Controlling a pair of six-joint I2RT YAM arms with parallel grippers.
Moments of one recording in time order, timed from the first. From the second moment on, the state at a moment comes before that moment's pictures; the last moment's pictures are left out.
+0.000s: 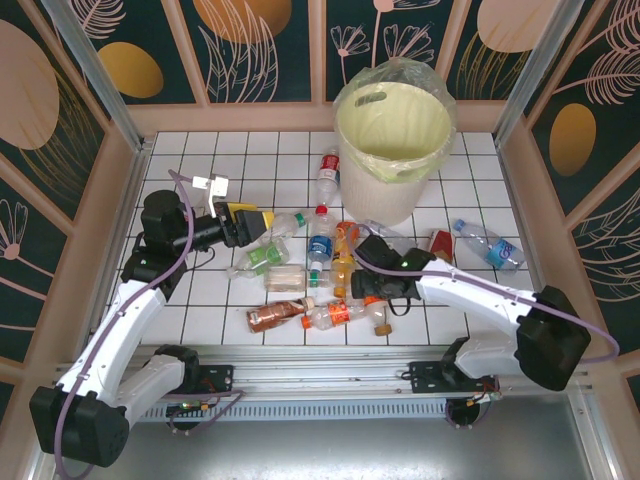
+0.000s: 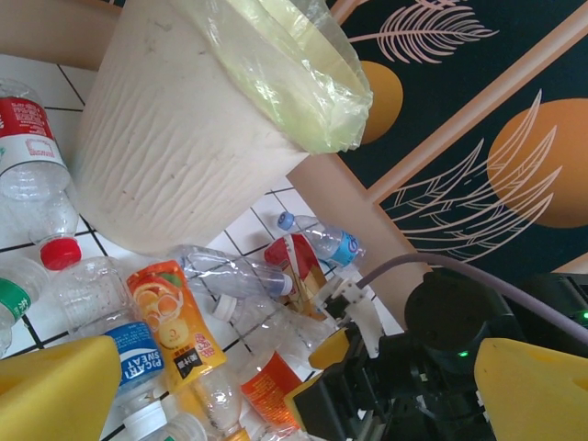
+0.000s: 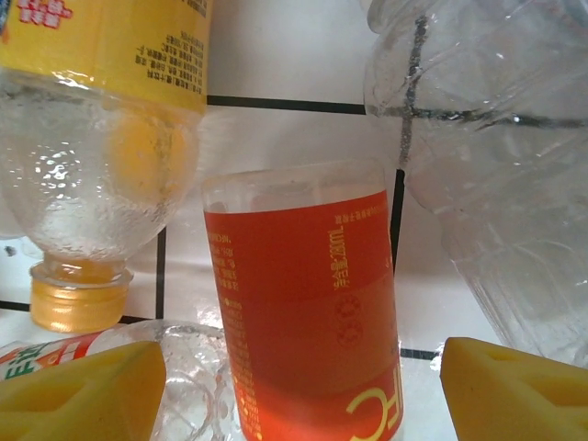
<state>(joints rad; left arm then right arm) -0.23 0.95 0.79 -0.07 0.84 -0.56 0.86 1.29 0.81 -0.76 0.17 0.73</state>
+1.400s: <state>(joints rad) -0.23 0.95 0.78 -0.07 0.82 -0.56 0.81 1.46 0.81 -0.63 0.15 0.64</state>
